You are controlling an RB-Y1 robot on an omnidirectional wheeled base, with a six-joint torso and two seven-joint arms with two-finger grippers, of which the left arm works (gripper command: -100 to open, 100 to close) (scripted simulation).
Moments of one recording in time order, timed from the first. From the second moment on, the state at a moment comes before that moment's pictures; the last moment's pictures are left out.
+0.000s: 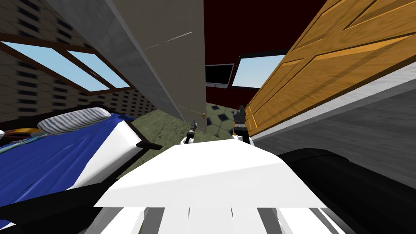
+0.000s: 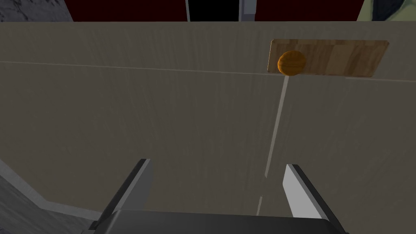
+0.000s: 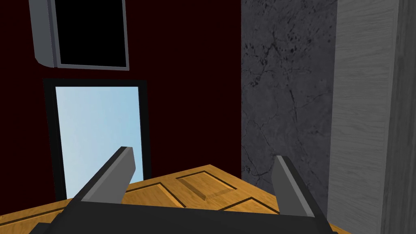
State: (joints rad) arm -0.07 0.08 -0.13 -0.91 -0.16 -0.81 0.20
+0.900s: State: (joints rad) arm -0.17 0.07 -0.16 -0.67 -0.19 -0.84 0.23
